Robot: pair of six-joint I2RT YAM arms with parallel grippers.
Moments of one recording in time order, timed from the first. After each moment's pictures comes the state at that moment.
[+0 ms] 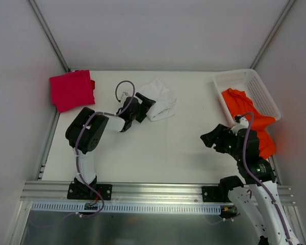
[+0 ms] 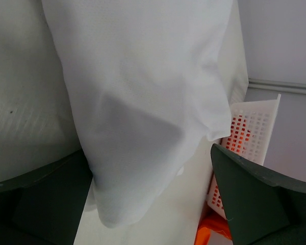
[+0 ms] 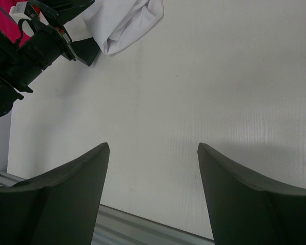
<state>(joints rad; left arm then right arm) -0.49 1.94 0.92 0.51 -0.05 -1.30 0.26 0.46 0.67 -0.72 -0.14 0.58</state>
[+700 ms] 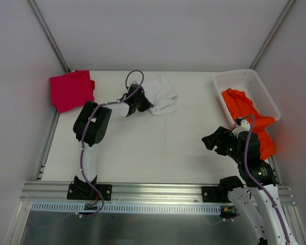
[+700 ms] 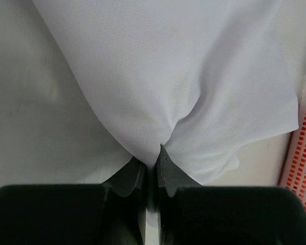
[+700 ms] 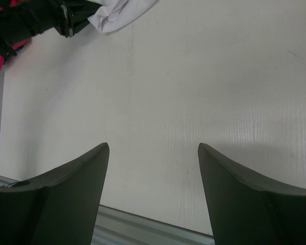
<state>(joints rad) -0.46 2.08 1.20 0.24 0.05 -1.03 0.26 0.42 0.67 -0.77 -0.11 0.57</state>
